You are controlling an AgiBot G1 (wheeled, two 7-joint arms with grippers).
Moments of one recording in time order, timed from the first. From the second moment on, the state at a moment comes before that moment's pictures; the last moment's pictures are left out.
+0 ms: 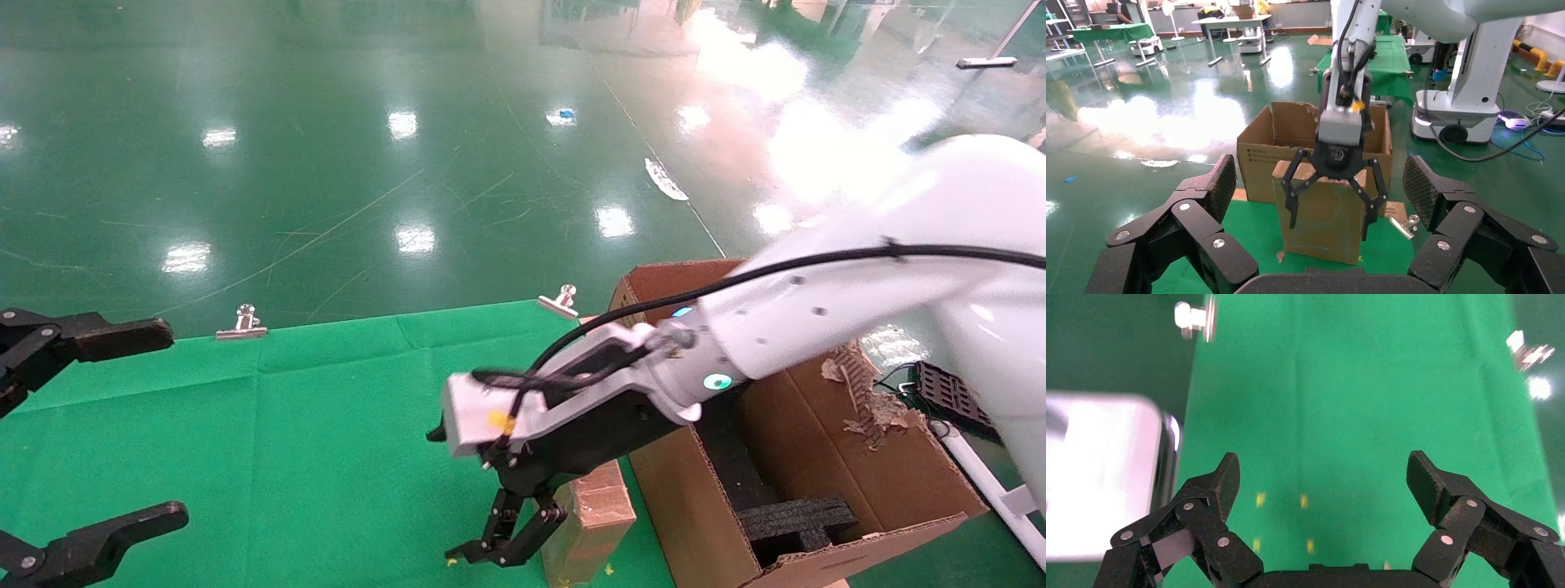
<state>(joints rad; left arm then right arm) -1.08 0.61 0.28 -1.28 0.73 1.50 -0.19 1.53 -0.81 -0.74 1.36 -1.38 -1.57 0.43</state>
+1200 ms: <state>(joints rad) -1.08 0.61 0.28 -1.28 0.73 1.49 -0.19 2.17 -0.89 -1.54 1.35 -1.47 -1.56 0.70</state>
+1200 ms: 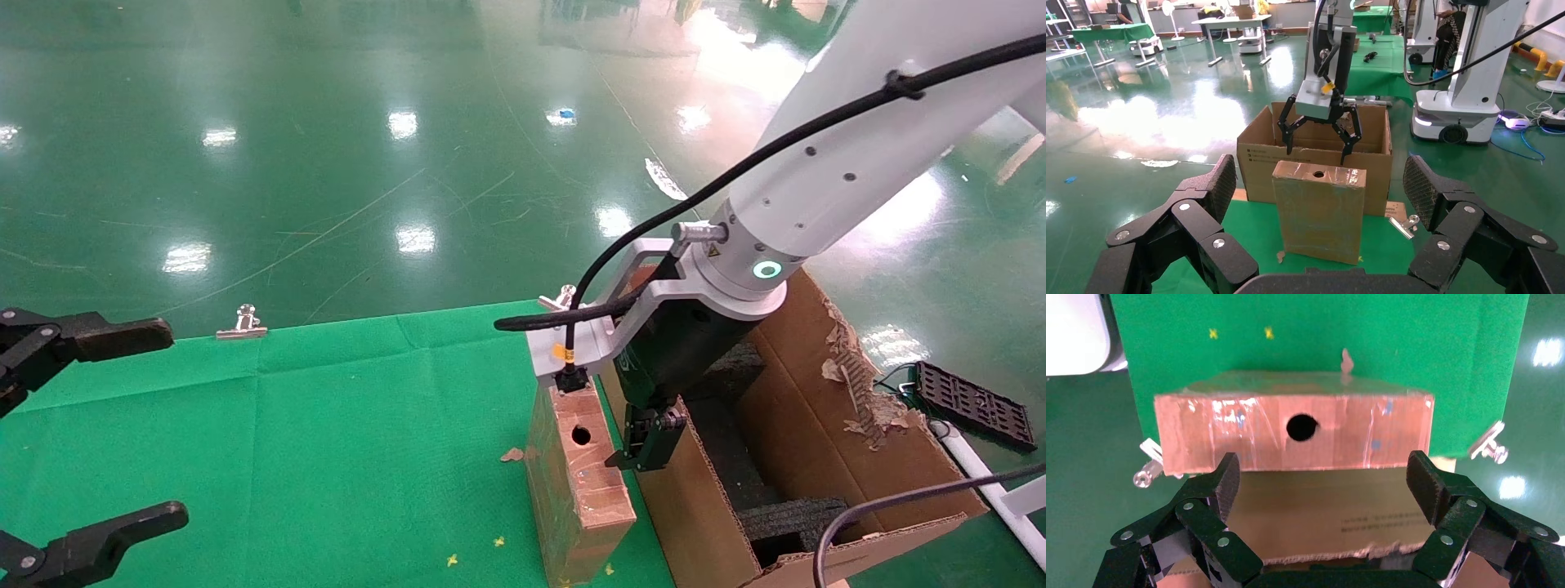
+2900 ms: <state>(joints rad) -1.08 0.61 0.29 -1.28 0.73 1.49 -0.18 2.10 -0.93 -1.70 1.10 -1.29 -1.46 1.48</state>
